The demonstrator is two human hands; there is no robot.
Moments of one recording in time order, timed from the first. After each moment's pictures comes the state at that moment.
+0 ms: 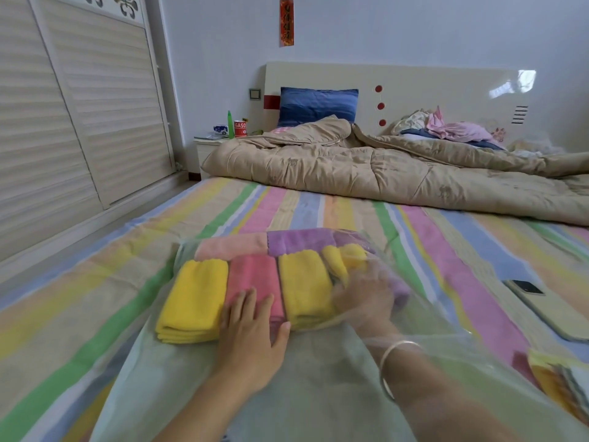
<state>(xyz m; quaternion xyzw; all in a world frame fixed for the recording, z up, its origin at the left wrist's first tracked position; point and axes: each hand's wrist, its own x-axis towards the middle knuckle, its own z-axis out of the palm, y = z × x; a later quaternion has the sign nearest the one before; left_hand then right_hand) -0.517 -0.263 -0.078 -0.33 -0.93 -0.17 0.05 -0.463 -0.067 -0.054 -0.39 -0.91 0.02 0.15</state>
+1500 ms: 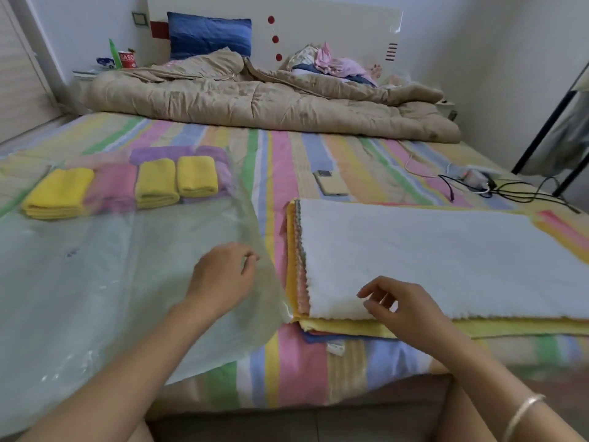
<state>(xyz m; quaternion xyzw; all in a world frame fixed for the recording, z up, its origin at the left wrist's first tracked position) -0.184 -0.231 -0.031 -0.45 -0.85 -0.27 0.02 0.082 -0.080 -0.017 -0.32 -0.90 0.27 0.13</state>
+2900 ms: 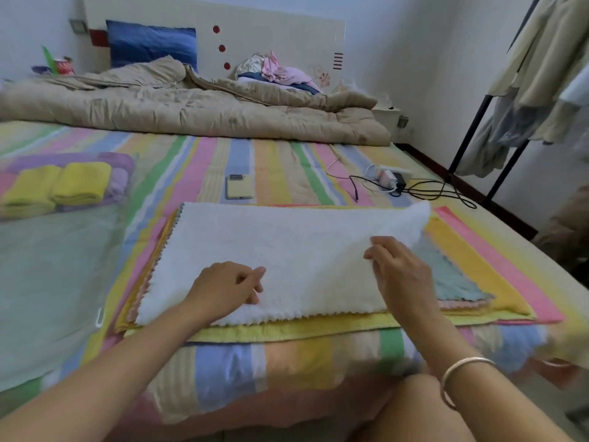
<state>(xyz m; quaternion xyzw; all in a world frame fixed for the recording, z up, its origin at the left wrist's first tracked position) 0.003 -0.080 -0.030 -0.49 -0.80 -0.29 -0.18 0.250 0.092 -0.016 -0.31 -0.89 -0.10 0.32</state>
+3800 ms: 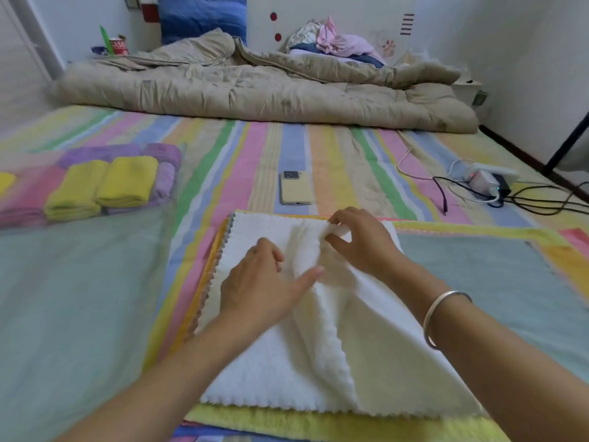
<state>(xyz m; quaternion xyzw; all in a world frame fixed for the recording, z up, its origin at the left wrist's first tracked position) -0.058 -0.045 -0.001 -0.31 -0.89 -0.31 -0.14 0.013 0.150 -0.020 -0.23 -0.93 0.18 0.21</state>
